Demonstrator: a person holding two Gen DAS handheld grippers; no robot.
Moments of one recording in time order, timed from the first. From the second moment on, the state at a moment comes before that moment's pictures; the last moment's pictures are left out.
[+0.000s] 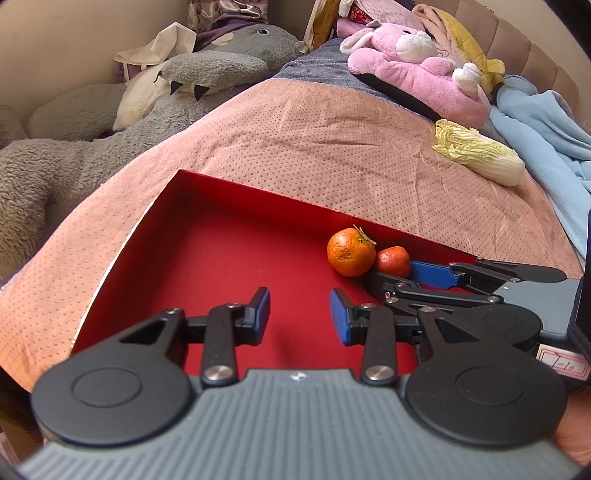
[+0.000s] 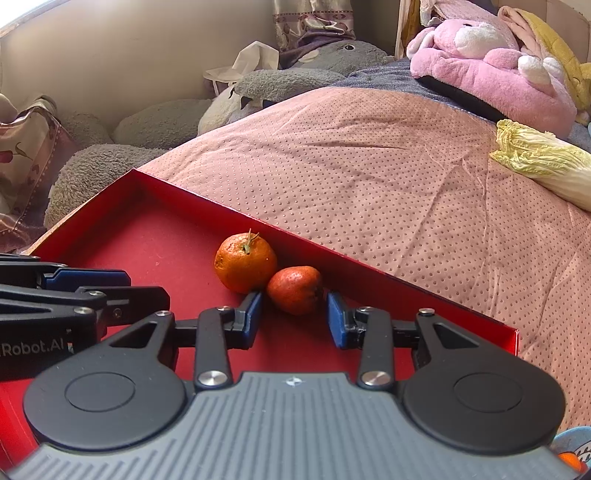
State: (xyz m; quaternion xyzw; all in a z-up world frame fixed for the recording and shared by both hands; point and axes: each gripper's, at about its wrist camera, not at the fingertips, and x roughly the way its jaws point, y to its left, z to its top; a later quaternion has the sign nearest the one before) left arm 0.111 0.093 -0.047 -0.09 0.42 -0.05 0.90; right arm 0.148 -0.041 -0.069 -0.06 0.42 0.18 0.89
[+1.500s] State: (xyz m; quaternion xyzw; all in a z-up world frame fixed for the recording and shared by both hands) left arm 0.164 0.041 -0.061 -0.06 0.42 -0.04 0.90; right arm 0.038 -0.113 -0.027 -0.01 0.42 0.16 0.89
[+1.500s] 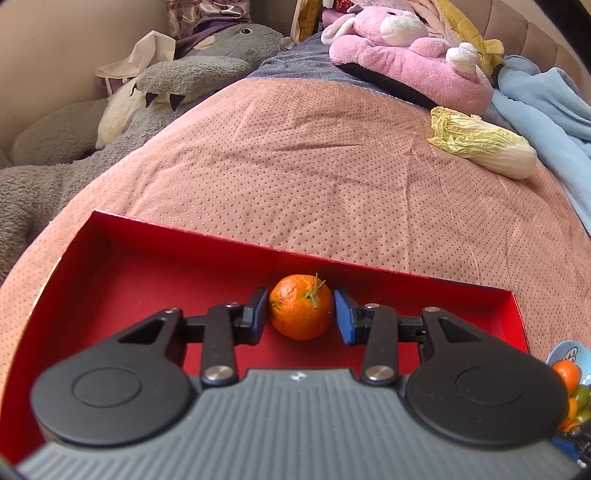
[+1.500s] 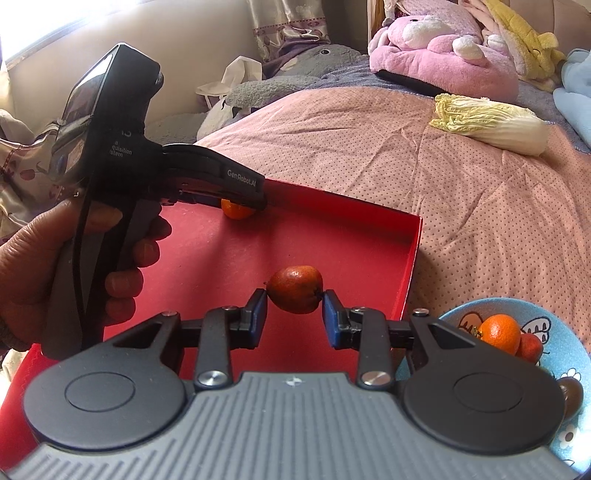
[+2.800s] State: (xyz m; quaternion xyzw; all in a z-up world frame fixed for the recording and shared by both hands) left arm 0.081 0.042 -0.030 -0.04 0.41 -0.03 0.91; right arm -0.021 -0.112 0.004 -0.01 0.39 0.17 0.91
